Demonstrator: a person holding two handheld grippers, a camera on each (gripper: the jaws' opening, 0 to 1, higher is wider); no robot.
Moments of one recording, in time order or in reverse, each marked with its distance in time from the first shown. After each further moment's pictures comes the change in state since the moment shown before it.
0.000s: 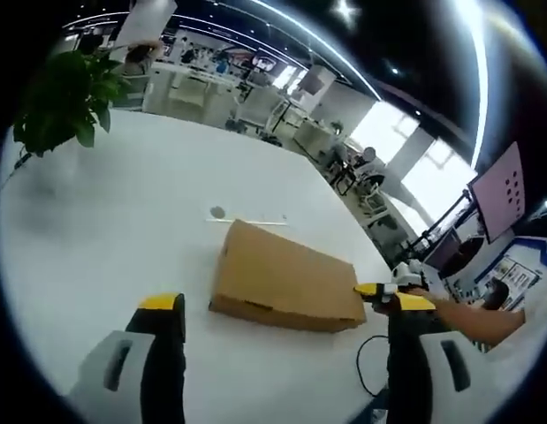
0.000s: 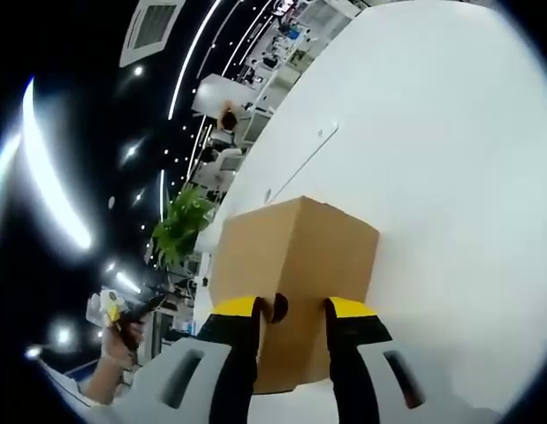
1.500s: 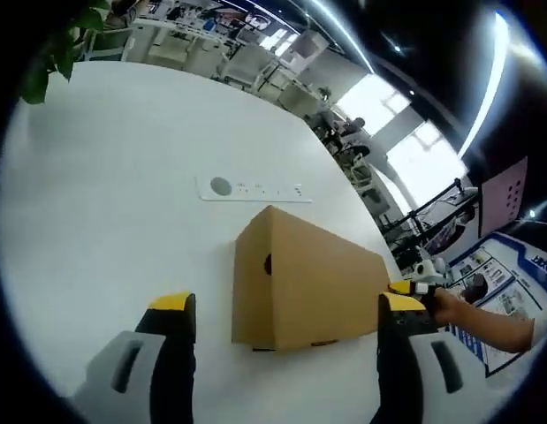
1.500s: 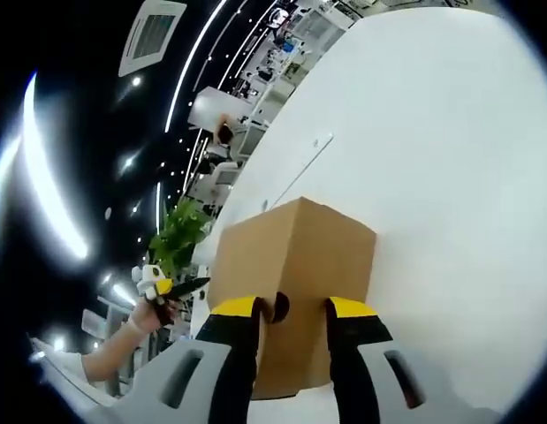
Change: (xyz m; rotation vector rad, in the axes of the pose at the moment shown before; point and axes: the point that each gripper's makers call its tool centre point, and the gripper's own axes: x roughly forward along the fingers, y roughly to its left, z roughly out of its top) left arm 0.112 0.081 -0.005 -0.071 0.215 -0.144; right arm 0.006 0.001 0.003 0.013 -0.088 -0.015
